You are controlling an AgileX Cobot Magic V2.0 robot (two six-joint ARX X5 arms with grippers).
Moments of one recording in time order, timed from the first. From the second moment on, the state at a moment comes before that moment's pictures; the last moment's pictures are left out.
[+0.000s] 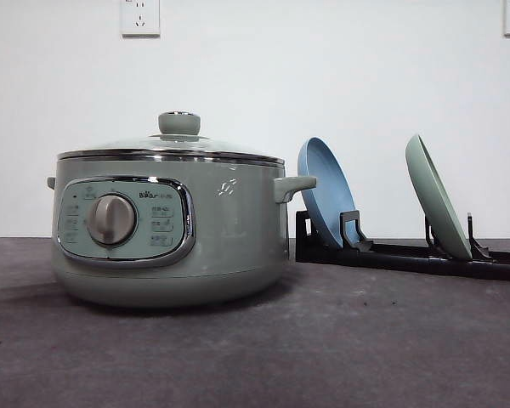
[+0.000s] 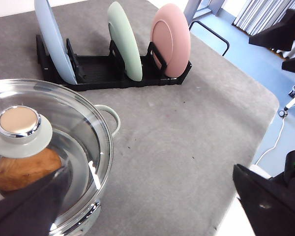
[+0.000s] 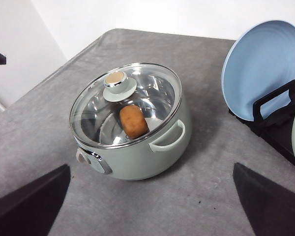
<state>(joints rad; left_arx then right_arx) -0.36 1.06 1.34 -0.84 0.60 0.03 0.11 0.79 1.09 -0.74 -0.63 0.04</state>
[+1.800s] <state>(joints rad) -0.37 1.08 1.34 -0.88 0.60 0.04 0.02 1.80 1.56 -0.46 -0.44 0.30</state>
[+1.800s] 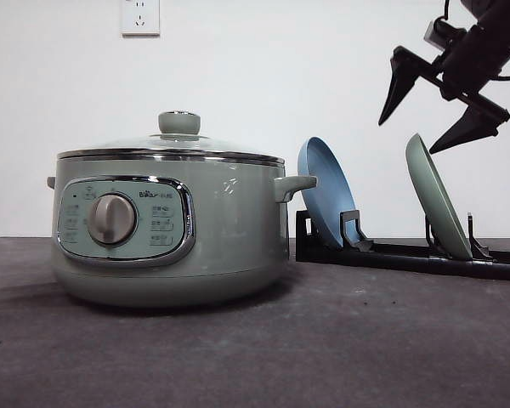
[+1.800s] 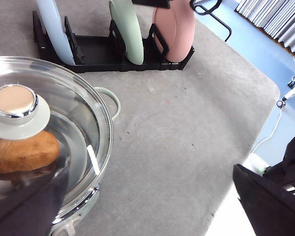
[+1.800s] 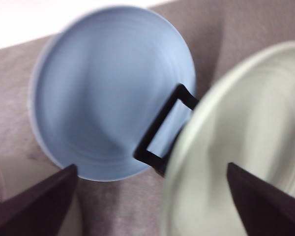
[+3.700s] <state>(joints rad) -0.37 1.09 1.34 -0.90 0.60 0.05 0.53 1.17 1.53 -1.12 -0.05 0.00</state>
